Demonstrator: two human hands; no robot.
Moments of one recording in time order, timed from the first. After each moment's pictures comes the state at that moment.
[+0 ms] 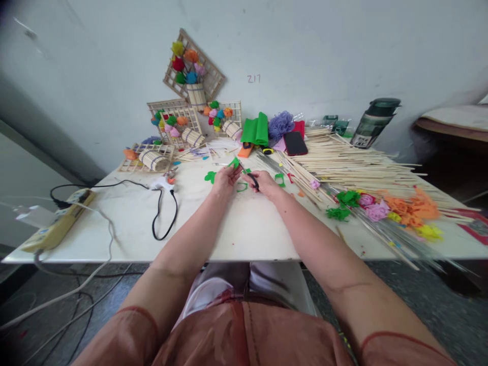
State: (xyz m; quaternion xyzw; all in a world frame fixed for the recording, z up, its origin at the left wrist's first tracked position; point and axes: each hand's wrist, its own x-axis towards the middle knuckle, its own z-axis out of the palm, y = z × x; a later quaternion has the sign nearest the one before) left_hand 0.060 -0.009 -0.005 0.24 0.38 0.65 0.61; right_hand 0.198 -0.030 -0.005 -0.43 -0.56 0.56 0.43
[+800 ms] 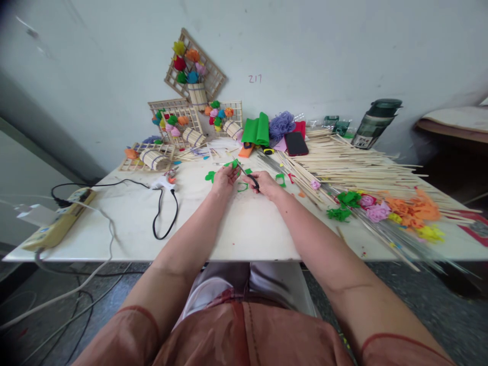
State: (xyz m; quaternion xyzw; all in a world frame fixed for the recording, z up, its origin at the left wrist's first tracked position) left_hand 0.057 -0.008 -0.004 0.21 0.35 0.68 0.60; right_hand 0.197 -0.035 0.001 -0.45 -0.57 0.56 0.41
